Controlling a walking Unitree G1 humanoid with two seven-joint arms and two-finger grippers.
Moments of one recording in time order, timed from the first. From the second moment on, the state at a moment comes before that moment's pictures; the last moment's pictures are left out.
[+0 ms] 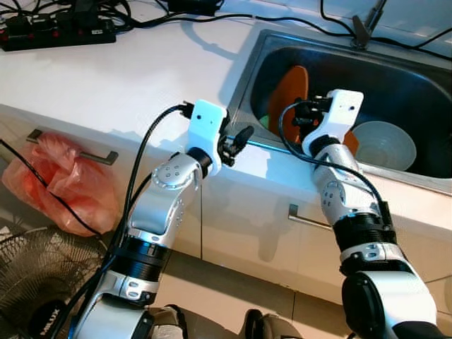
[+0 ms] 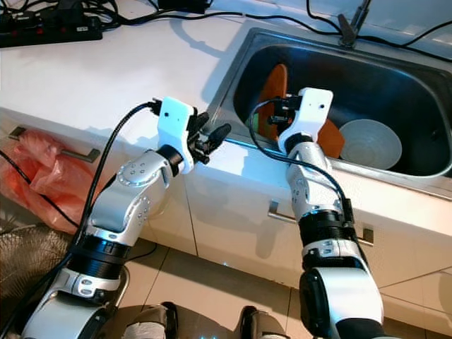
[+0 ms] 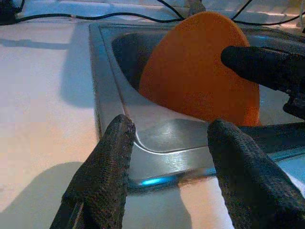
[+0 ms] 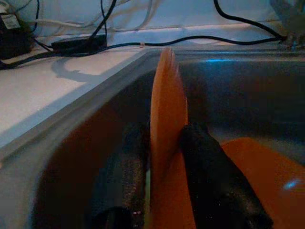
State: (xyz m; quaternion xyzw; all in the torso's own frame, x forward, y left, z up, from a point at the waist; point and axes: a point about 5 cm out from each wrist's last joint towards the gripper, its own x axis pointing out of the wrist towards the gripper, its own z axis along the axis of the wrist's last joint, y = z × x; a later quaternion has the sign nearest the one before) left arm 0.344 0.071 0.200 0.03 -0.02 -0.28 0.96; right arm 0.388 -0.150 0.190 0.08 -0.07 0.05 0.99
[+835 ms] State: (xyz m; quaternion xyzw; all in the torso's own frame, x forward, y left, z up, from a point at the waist) left arm 0.343 0.068 0.199 0.04 -0.02 -0.28 0.96; right arm 0.388 -0.161 0.199 -0.12 -0.11 0.01 0.99
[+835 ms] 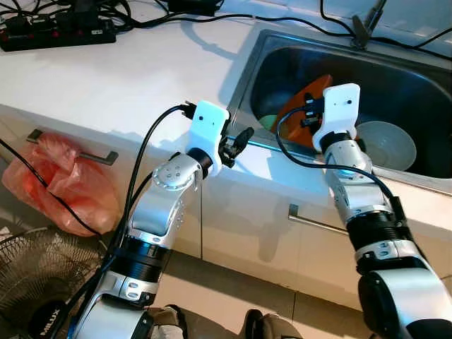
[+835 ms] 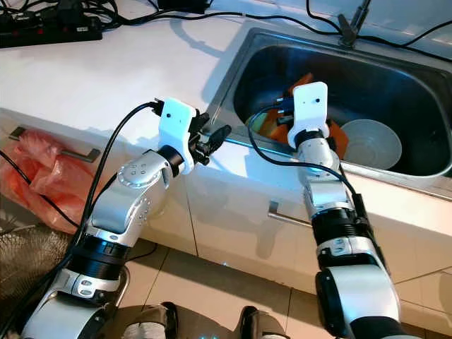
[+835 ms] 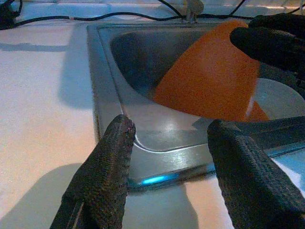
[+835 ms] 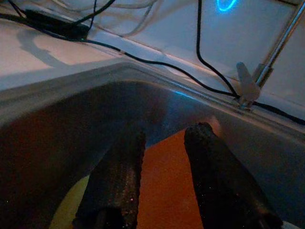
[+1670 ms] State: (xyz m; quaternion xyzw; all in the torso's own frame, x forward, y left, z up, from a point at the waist) left arm 0.342 0.069 0.197 0.04 -0.03 -0.28 0.96; right arm 0.386 -0.154 0.208 -0.04 -0.13 0.03 0.99
